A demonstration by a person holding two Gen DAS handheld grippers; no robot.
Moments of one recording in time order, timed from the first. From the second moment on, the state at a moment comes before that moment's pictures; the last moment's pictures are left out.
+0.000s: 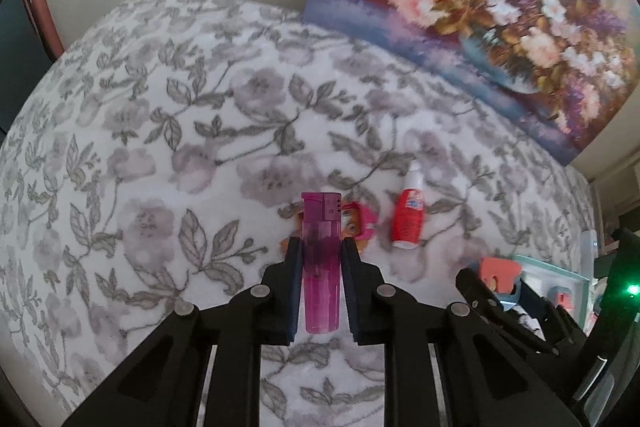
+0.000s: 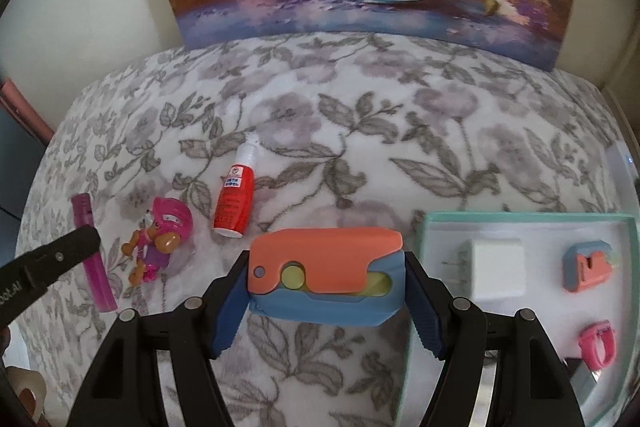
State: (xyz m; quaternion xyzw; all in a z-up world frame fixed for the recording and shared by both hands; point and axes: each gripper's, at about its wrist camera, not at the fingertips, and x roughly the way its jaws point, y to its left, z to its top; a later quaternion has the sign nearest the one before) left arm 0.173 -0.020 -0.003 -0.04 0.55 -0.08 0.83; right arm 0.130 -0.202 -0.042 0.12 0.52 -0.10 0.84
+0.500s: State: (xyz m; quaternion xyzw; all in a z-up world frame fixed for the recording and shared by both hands) left arm 0.104 -0.057 0.066 -0.03 0.49 -0.14 0.86; right arm 0.051 -0.243 0.022 0.15 0.50 -0.16 0.84
